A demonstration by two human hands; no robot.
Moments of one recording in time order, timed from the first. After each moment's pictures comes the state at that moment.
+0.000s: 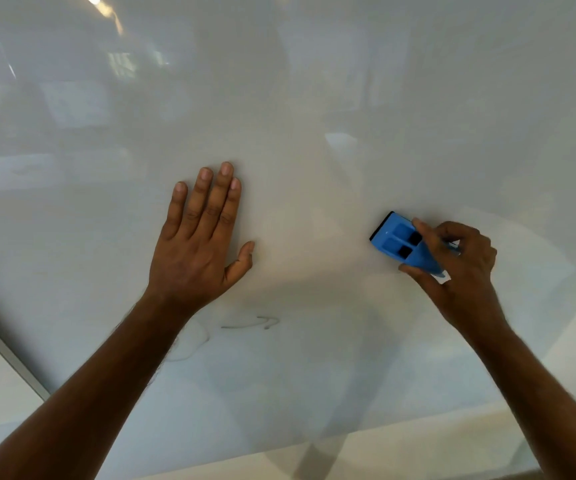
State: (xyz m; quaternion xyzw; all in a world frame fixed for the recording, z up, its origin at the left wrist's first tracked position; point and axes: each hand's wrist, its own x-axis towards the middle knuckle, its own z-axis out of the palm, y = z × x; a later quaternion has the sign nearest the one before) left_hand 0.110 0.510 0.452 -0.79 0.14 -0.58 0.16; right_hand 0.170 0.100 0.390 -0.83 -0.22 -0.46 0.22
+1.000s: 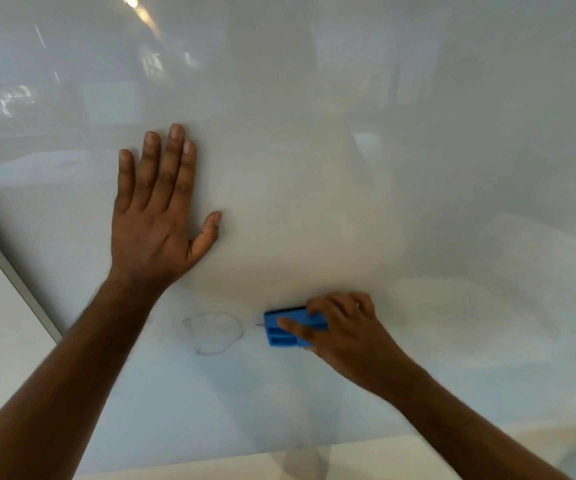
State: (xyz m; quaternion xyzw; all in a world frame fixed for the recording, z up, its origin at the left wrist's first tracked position) left_hand 0.083 0.591 0.489 -0.78 0.09 -0.60 0.16; right_hand 0.125 0.272 0.329 -0.78 -0.43 -0.45 0.00
